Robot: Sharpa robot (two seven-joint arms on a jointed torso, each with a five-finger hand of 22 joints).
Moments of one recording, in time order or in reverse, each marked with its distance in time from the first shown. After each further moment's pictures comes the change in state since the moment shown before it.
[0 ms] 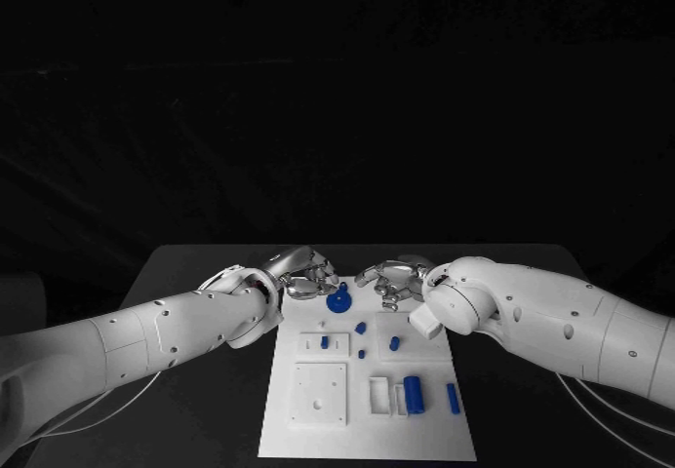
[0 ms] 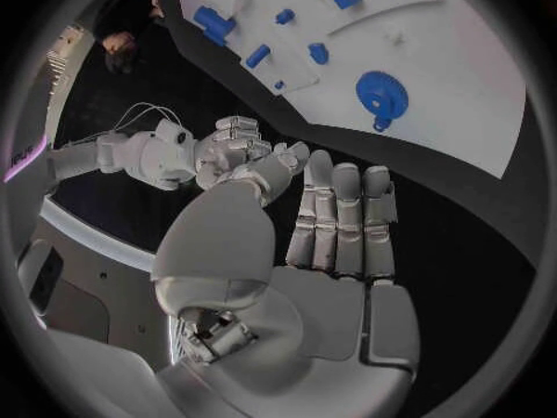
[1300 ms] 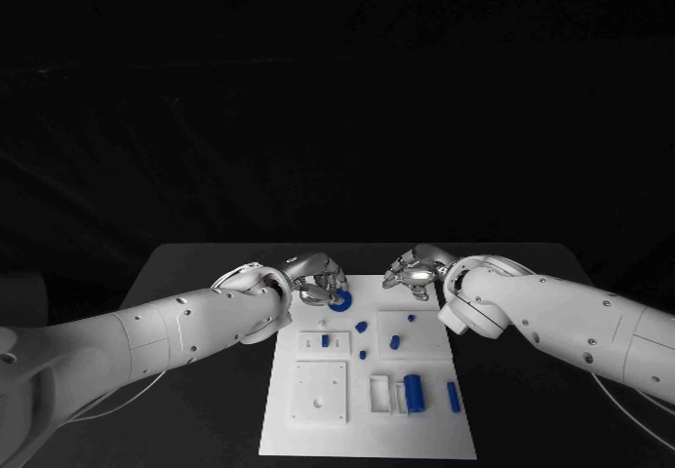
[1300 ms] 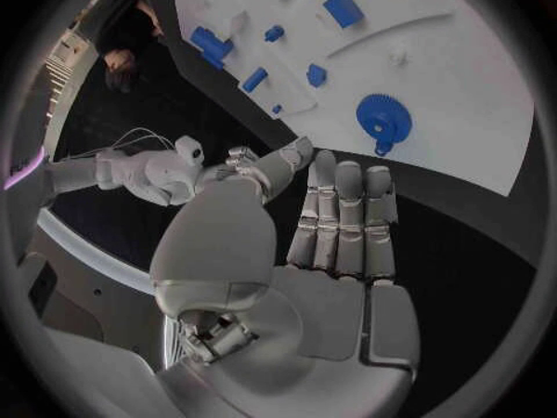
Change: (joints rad) left arm 0.003 0.068 -0.008 -0.059 -0.100 0.090 -0.055; left_hand 0.035 -0.073 0.004 -0.054 -0.007 -0.062 0.032 -0.032 -0.021 -0.062 0.037 -0.056 -0.039 -0.028 0.023 -0.016 -0.018 0.000 -0.011 0.003 -0.012 0.000; right arm -0.008 -0.066 -0.001 0.008 -0.494 -0.045 0.051; right_hand 0.073 0.004 0.049 -0.045 -0.018 0.028 -0.010 0.000 0.006 0.020 -0.012 0.030 -0.009 0.022 -0.014 0.031 0.018 -0.015 0.016 -0.023 0.046 0.000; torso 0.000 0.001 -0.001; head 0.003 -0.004
